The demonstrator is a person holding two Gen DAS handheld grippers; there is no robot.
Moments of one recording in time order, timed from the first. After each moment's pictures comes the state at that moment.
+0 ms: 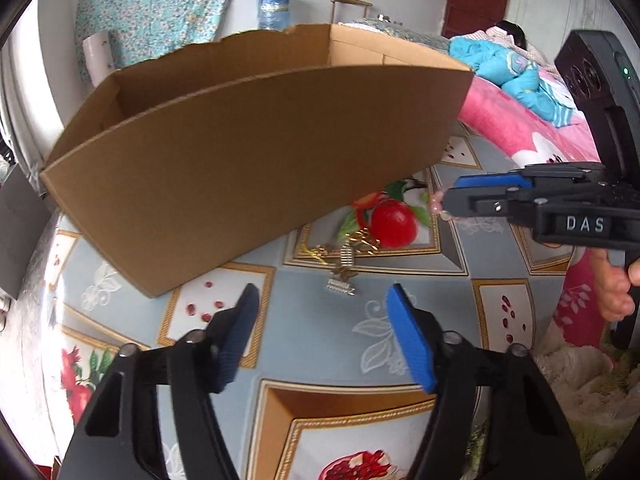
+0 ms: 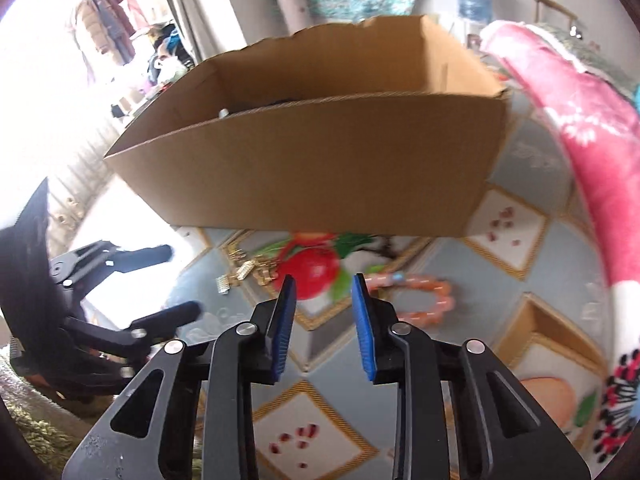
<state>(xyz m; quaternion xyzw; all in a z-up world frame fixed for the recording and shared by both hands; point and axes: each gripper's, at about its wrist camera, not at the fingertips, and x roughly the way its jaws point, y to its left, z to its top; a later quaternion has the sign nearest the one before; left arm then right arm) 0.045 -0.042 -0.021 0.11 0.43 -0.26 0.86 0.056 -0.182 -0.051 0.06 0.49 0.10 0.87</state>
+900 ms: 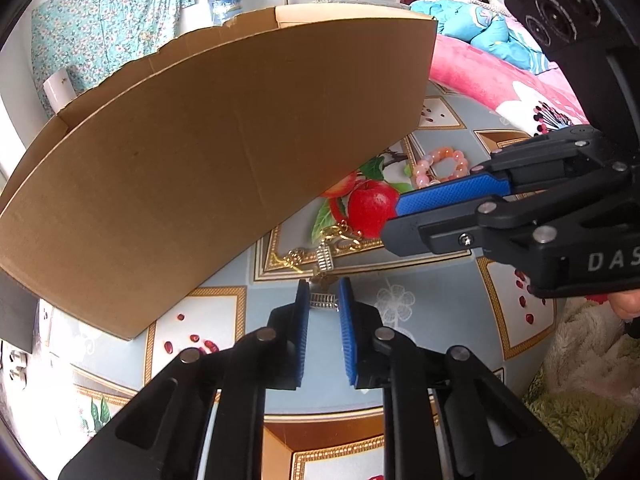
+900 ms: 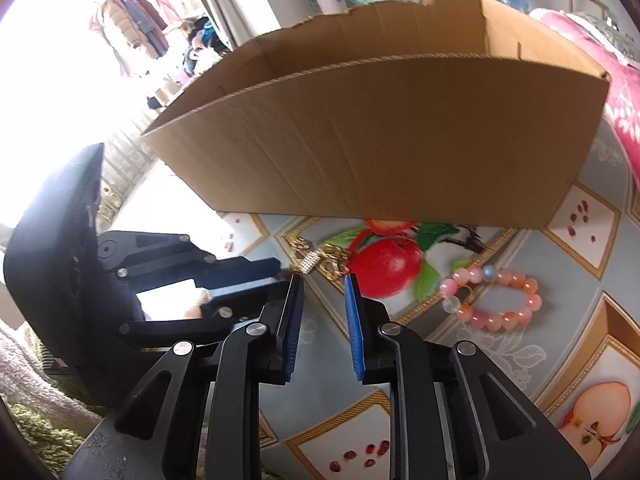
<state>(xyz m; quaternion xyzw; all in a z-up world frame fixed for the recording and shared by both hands) 0.050 -0.065 -0.035 0.19 0.42 -0.30 0.84 0.056 -0.146 -0.060 0.08 0.49 0.17 0.85</state>
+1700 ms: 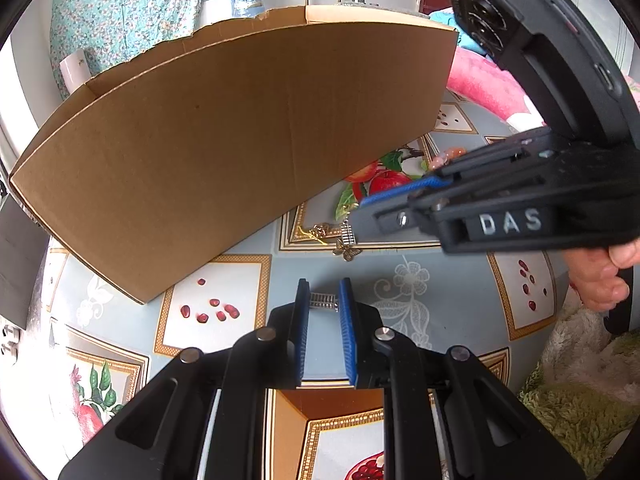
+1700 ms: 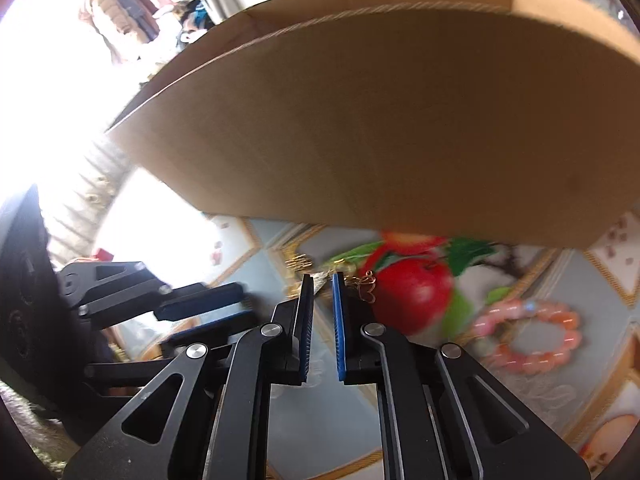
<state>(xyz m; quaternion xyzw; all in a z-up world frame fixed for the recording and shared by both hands) 0.046 -0.049 -0.036 0.16 0.42 -0.28 0.85 0.096 -0.129 -0.080 0.07 0.53 0.15 0.83</state>
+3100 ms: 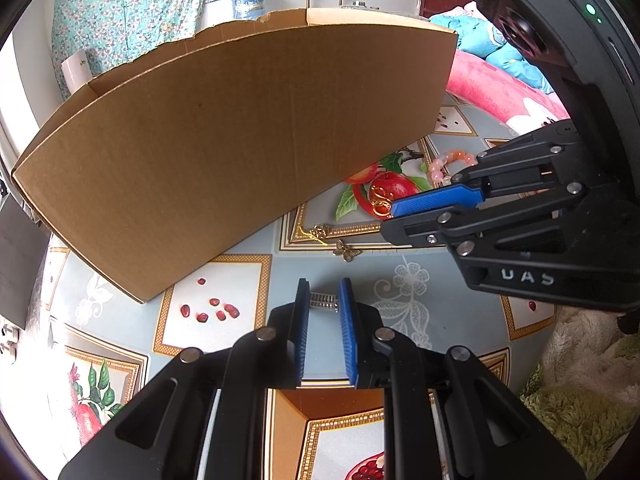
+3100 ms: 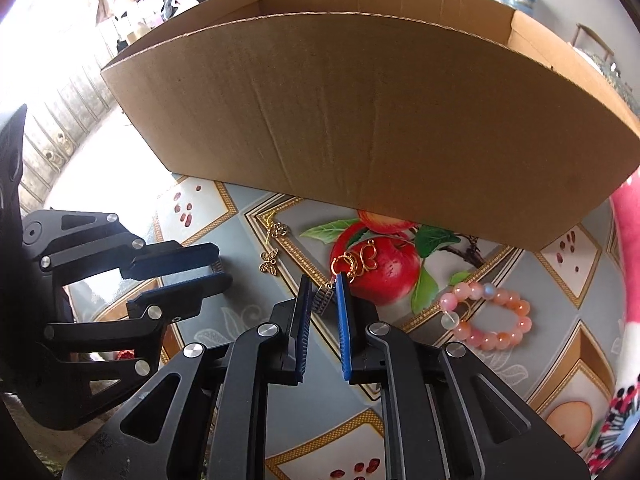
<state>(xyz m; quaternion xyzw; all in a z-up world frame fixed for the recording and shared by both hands) 0.045 -0.045 -0.035 0.15 0.42 -0.29 0.85 0.070 -0.068 -0.081 -0.05 0.53 0.10 0.84</state>
